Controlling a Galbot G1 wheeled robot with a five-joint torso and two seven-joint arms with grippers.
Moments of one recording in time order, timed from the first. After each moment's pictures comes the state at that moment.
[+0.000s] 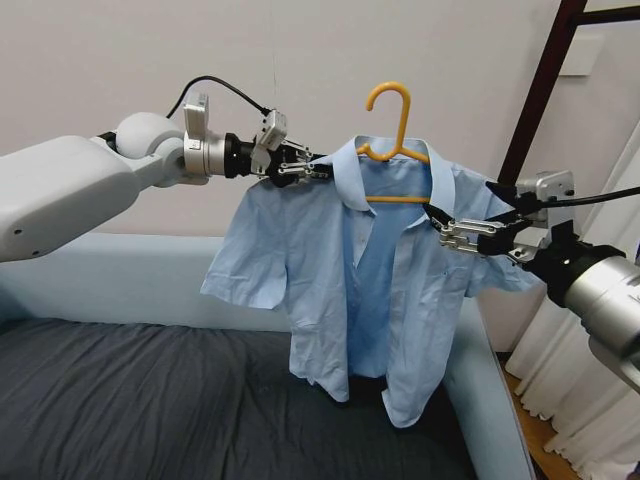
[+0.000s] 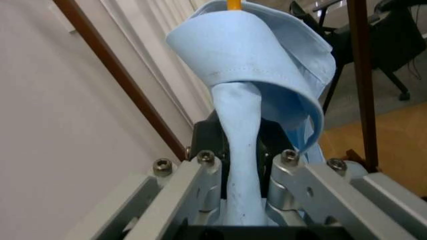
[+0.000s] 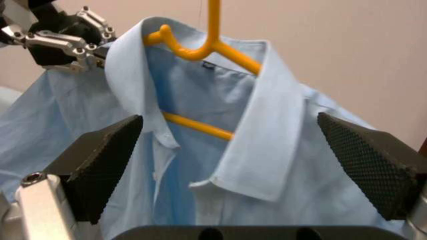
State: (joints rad) left arm -0.76 -0.78 1.10 -1.36 -1.31 -0.12 0.91; right arm -0.47 0.24 0.24 2.50 1.52 -0.41 0.62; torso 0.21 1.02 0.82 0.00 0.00
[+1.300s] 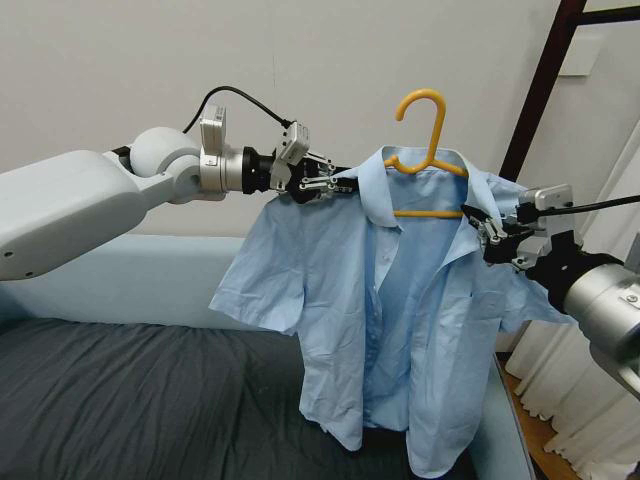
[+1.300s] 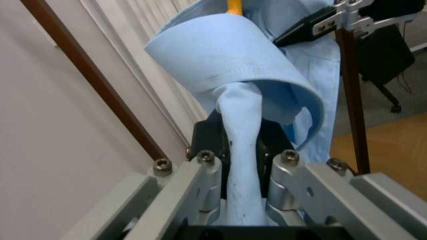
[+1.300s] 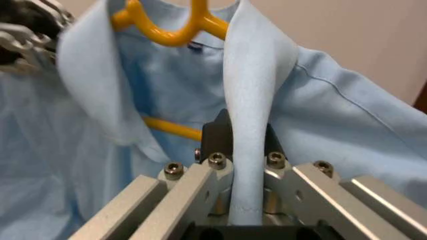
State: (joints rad) left arm -0.74 -0.76 1.08 -1.49 -1.31 -0.11 0.82; right arm -0.50 0.23 0.24 2.50 1.54 -0.38 0.67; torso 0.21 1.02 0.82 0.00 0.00
